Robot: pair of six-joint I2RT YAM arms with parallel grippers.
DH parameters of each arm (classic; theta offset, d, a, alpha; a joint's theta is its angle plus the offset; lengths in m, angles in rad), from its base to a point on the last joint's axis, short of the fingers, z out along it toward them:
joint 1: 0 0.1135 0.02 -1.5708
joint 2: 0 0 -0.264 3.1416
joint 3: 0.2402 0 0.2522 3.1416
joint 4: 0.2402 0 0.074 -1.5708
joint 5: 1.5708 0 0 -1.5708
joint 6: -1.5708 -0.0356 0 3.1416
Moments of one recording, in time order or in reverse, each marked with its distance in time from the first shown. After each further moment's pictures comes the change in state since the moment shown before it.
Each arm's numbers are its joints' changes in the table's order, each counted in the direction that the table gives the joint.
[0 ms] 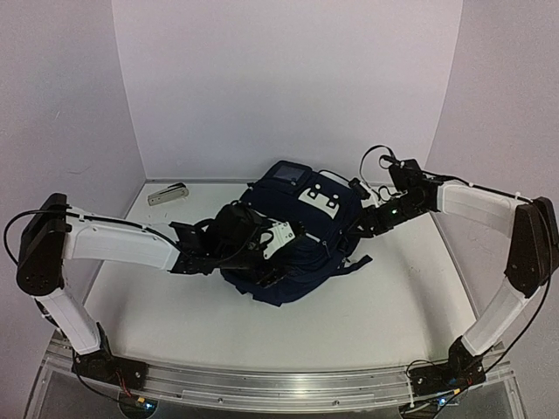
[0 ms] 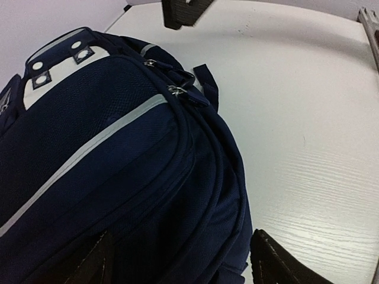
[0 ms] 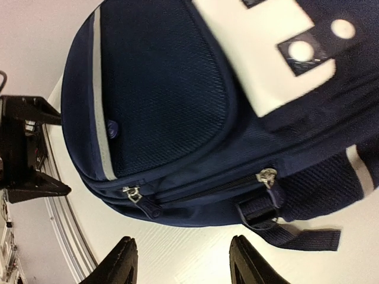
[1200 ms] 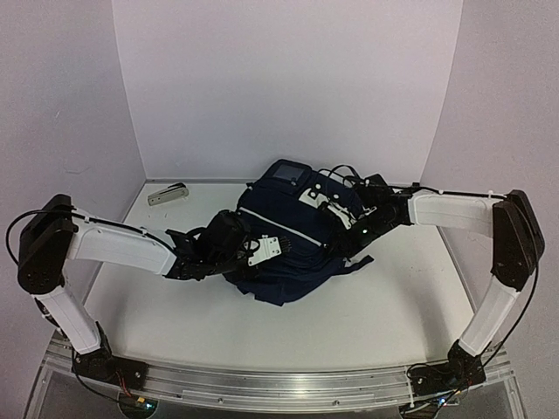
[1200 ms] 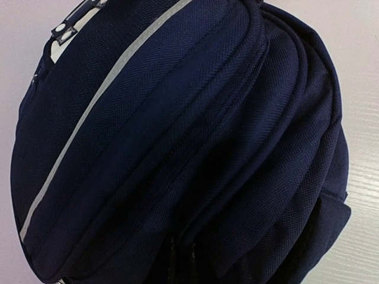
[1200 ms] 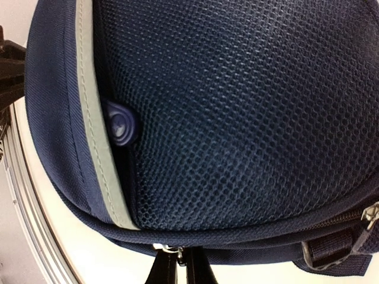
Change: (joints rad) left arm 0.054 -0.022 -0.132 -0.059 -0.189 -0.319; right arm 0.212 0.109 -0.006 -0.049 0.206 0.012
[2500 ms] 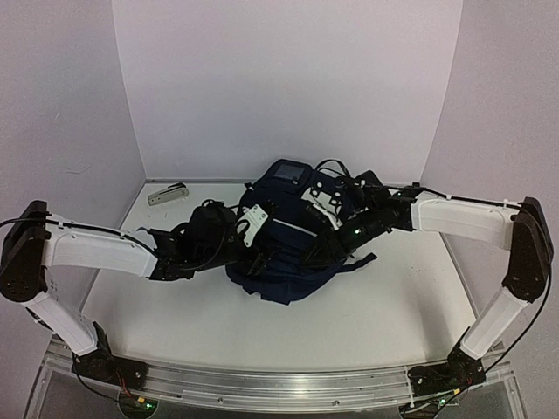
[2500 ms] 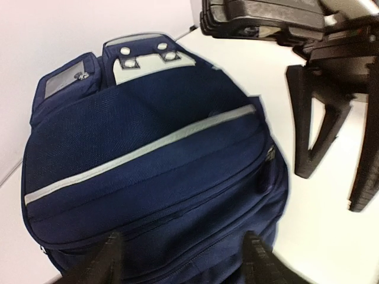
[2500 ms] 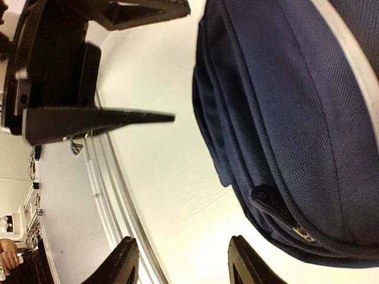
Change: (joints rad) left arm -0.023 -0.108 -0.038 -0.131 0.050 0.523; right arm 0.145 -0.090 0.004 0.000 -0.202 -0.196
